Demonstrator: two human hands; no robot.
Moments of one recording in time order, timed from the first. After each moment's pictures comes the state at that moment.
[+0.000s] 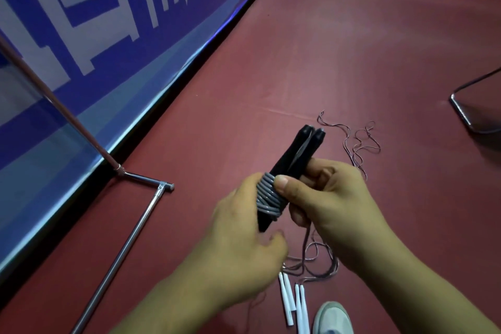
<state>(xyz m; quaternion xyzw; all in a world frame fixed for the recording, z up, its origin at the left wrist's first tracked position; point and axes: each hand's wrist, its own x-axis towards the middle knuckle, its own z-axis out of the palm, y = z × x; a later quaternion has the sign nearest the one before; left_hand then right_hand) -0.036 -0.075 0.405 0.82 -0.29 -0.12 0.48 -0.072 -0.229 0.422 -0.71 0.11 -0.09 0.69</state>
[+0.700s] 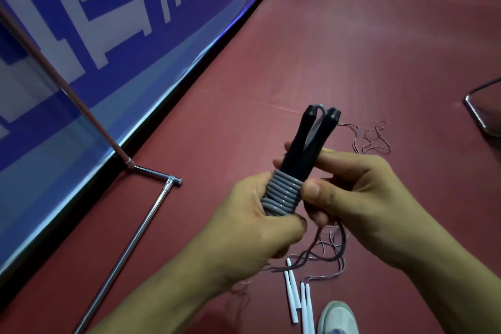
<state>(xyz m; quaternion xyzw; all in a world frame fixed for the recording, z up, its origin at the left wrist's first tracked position) -0.031 -0.074 0.425 0.60 -0.22 -0.33 0.69 -0.081 -0.238 0.448 -0.71 -0.01 0.00 0.70</state>
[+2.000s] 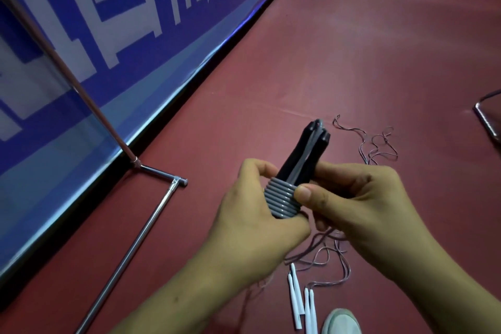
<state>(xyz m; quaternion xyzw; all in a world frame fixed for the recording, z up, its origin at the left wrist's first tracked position) -0.027 -0.074 0.412 0.79 -0.12 -0.18 0.57 -0.077 -0.220 0.447 -0.75 0.03 -0.07 0.65</state>
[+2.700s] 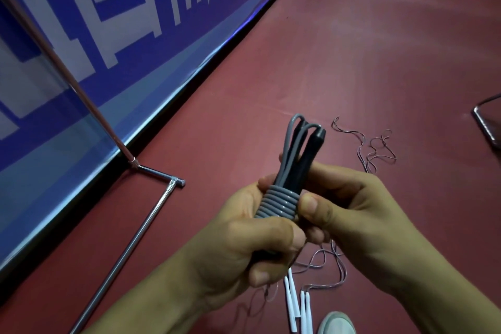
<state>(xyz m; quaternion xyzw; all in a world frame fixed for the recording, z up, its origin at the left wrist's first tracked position) -0.028 -0.061 0.425 0.37 -0.22 -0.47 0.77 -0.079 -0.227 0.437 -0.66 -0.03 0.03 0.75</state>
